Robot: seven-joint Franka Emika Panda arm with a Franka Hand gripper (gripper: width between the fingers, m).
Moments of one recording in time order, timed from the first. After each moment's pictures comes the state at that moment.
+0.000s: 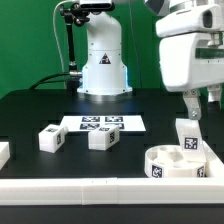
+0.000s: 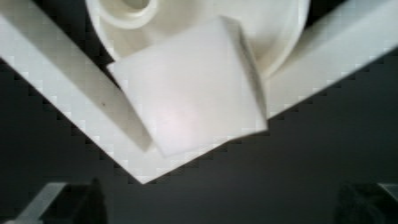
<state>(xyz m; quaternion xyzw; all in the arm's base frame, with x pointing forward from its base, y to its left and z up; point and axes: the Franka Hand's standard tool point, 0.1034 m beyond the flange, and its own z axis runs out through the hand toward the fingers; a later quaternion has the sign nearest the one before) 0.607 0.126 0.102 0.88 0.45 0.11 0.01</state>
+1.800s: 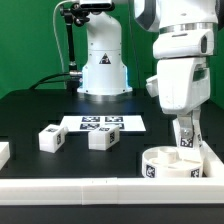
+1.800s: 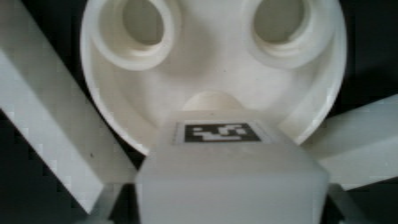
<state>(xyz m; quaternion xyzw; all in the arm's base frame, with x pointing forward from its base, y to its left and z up) 0.603 0.105 0.071 0.88 0.47 0.08 0.02</state>
